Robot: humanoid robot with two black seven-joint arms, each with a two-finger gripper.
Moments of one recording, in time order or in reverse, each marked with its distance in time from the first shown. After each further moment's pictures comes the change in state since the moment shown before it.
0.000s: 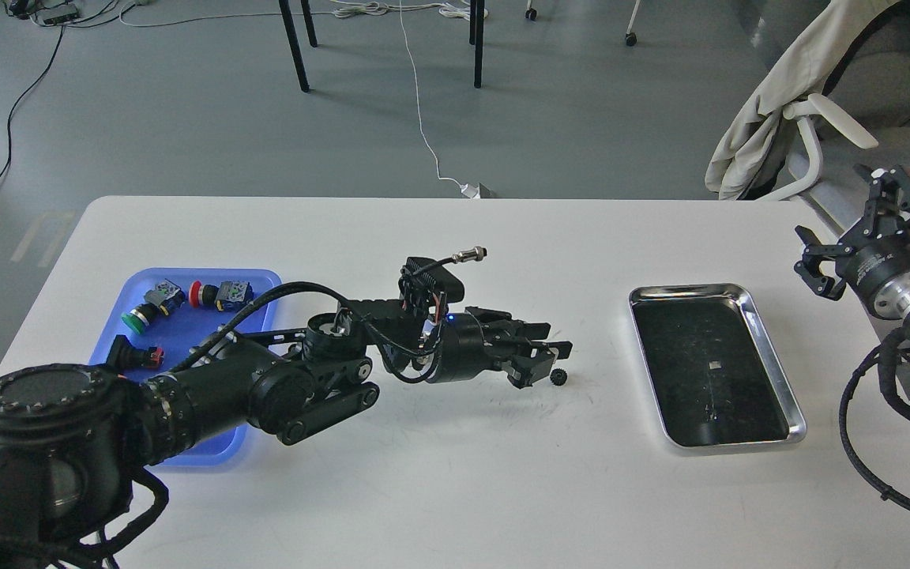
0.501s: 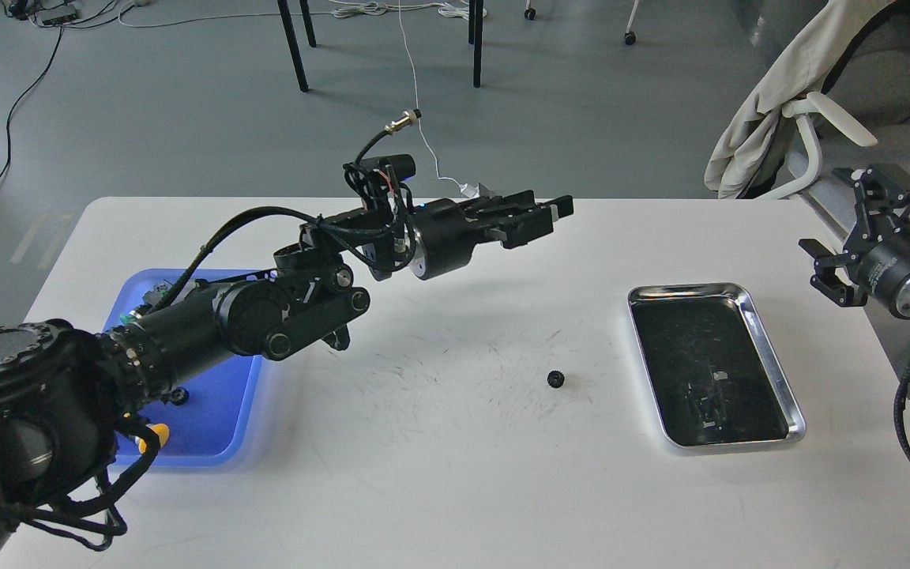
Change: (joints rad) left arm -0.095 0.121 -0.187 -0.015 -0.332 -0.005 0.000; right arm 0.165 -0.145 -0.264 0.076 -0.128 0.057 -0.009
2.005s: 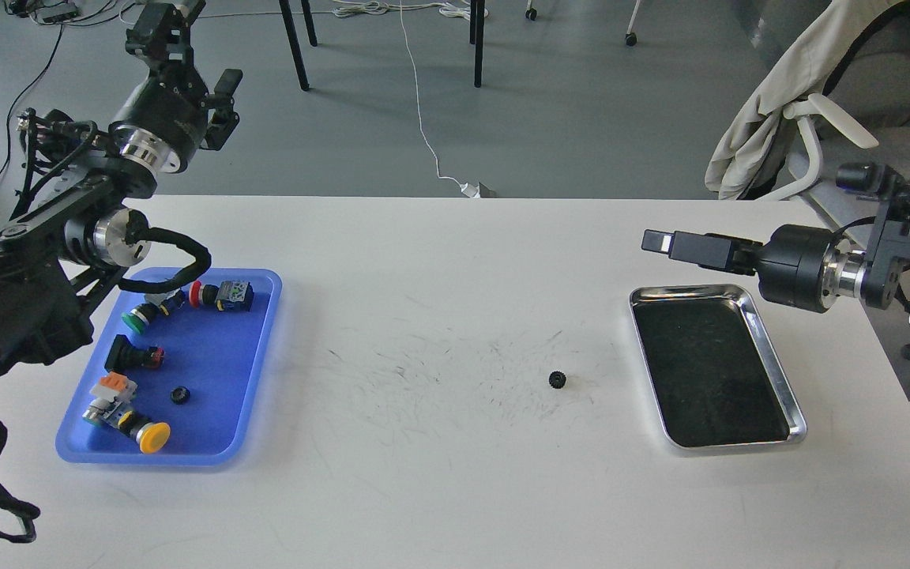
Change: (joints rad) left arm 0.054 0.313 -0.143 0.100 -1.151 -0.152 0.000; right arm 0.595 0.031 -0.741 0.076 -0.936 0.104 0.257
